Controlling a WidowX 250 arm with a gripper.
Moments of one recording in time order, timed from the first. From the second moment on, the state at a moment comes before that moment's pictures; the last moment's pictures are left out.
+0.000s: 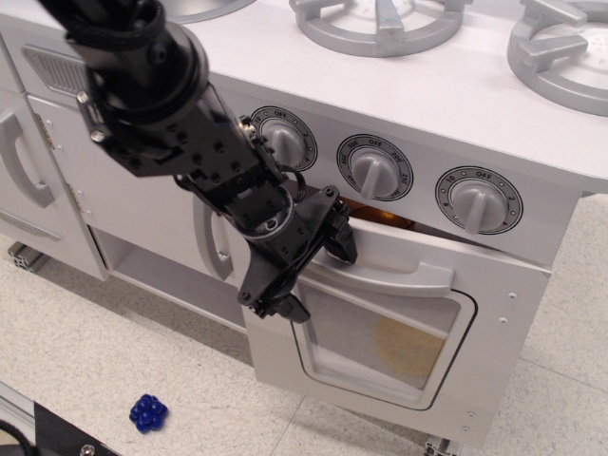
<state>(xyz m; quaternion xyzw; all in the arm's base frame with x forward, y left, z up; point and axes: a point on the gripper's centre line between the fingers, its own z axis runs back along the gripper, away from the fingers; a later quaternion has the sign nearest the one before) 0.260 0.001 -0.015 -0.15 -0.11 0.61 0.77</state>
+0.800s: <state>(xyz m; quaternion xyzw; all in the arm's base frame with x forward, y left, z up) 0.187 -0.028 0.005 -0.02 -0.02 0.48 0.87</state>
